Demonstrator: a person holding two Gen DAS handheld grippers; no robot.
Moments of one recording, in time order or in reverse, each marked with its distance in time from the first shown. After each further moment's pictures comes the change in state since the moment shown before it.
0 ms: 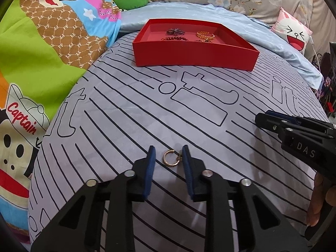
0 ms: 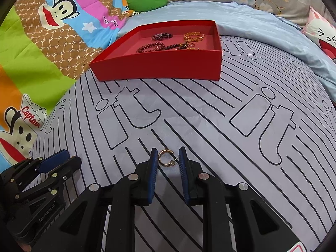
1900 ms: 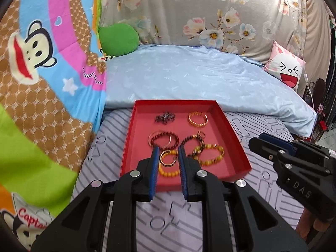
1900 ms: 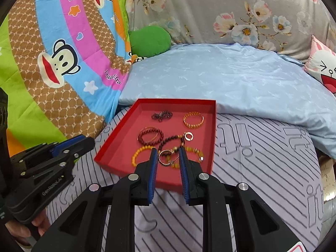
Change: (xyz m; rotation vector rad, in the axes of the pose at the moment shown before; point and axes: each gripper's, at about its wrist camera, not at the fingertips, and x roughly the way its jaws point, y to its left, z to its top) left arm -0.009 -0.008 0.191 0.018 -0.228 -0.054; right arm -0.036 -0.014 0.160 -0.019 -0.232 0.031
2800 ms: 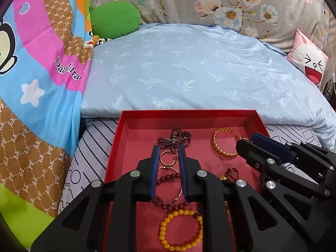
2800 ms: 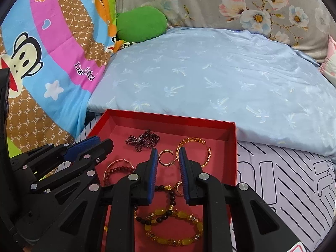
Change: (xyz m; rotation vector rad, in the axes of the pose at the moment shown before) left arm 0.156 0.009 0.054 -0.011 0.138 0.055; right arm 0.148 -0.013 0.061 -0.019 0.108 -0.033
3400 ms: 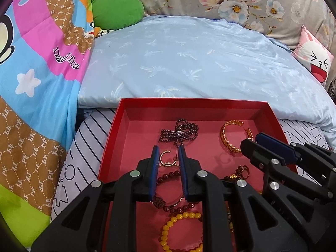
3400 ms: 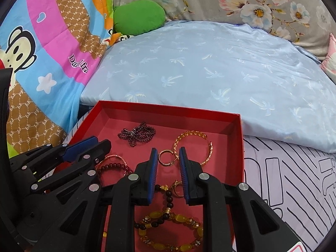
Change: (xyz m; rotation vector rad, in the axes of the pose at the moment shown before) left arm 0.022 0.004 -0.007 -0.015 0.036 0.018; right arm 0.020 -0.001 -0.006 0.004 0.031 -0.014
